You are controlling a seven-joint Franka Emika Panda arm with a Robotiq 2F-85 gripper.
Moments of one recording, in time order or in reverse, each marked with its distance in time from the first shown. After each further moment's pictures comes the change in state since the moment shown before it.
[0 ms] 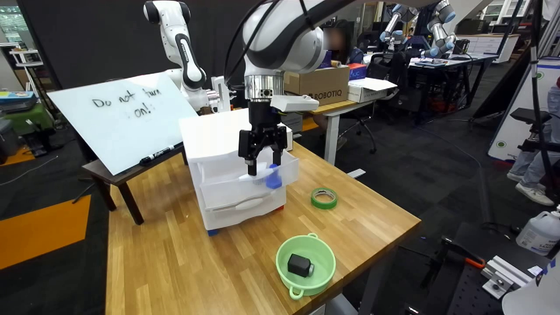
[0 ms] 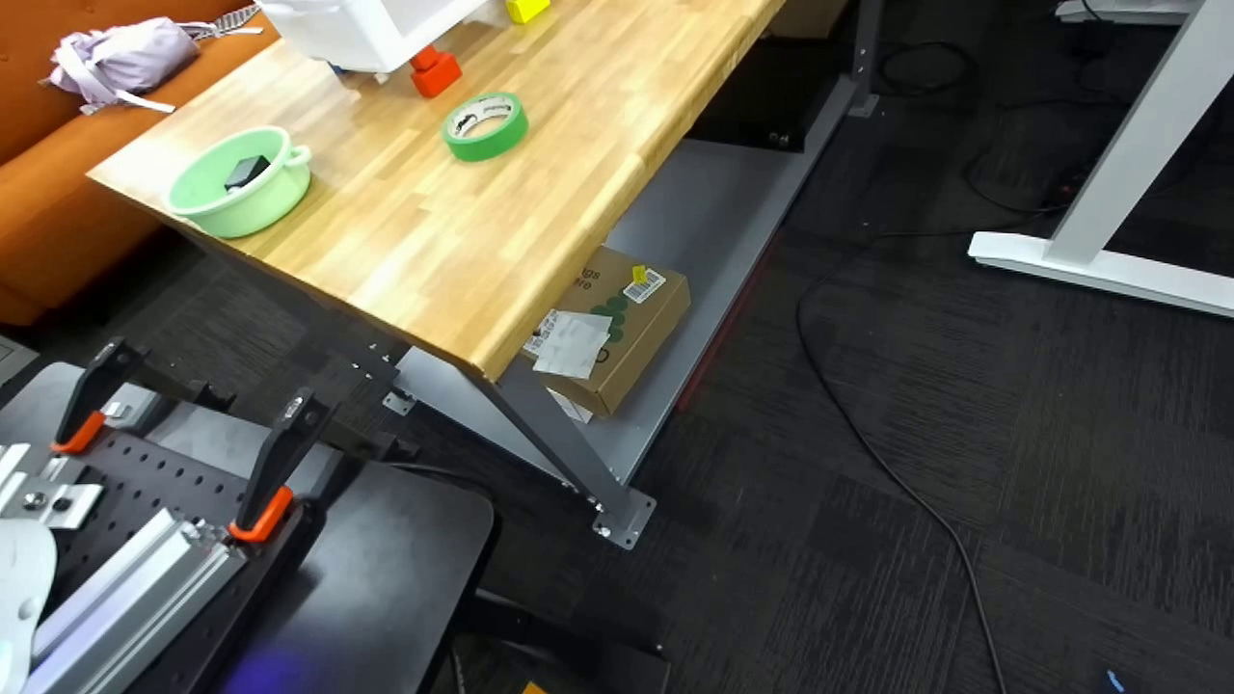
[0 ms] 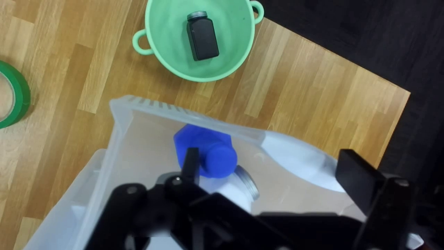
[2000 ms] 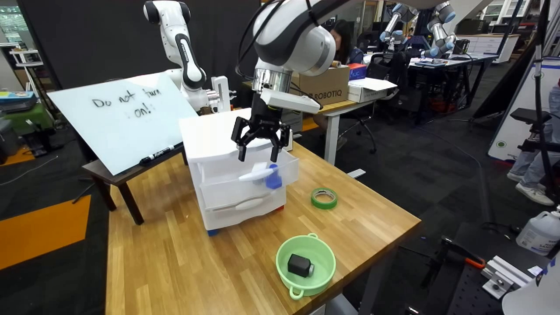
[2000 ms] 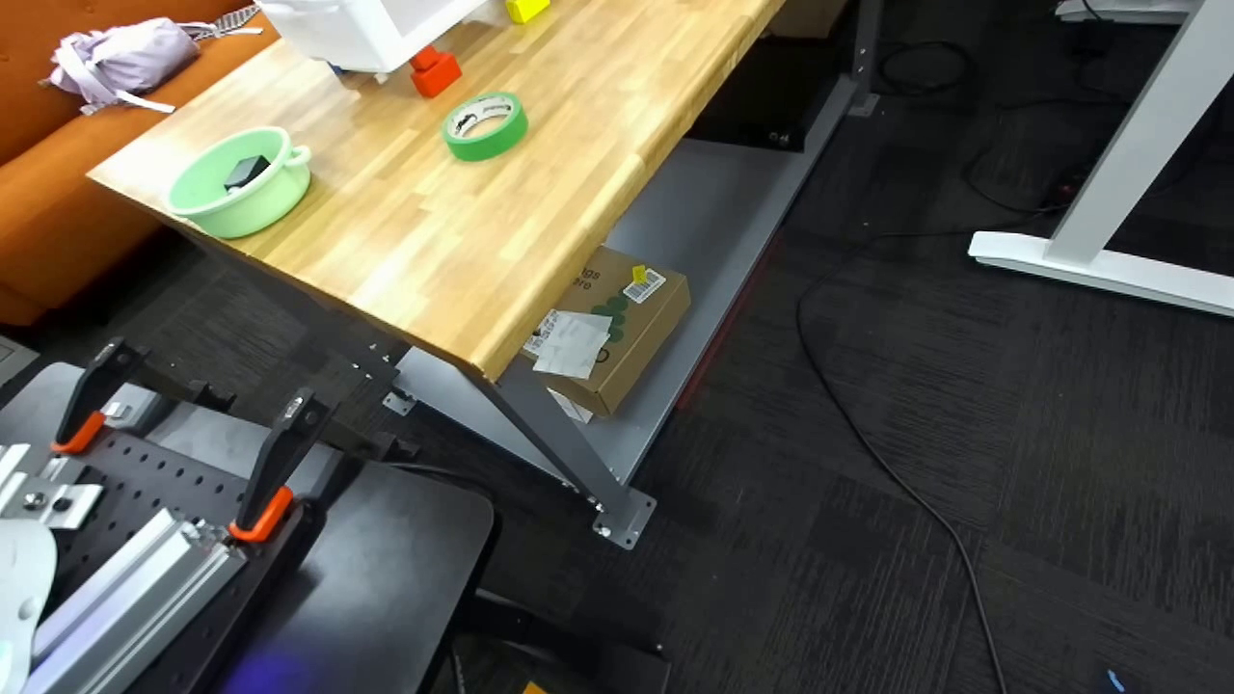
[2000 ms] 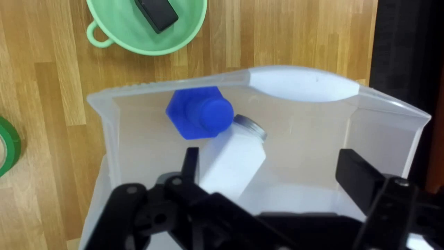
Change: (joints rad) arm -0.035 -0.019 -0.019 -0.047 0.140 0.158 0.239
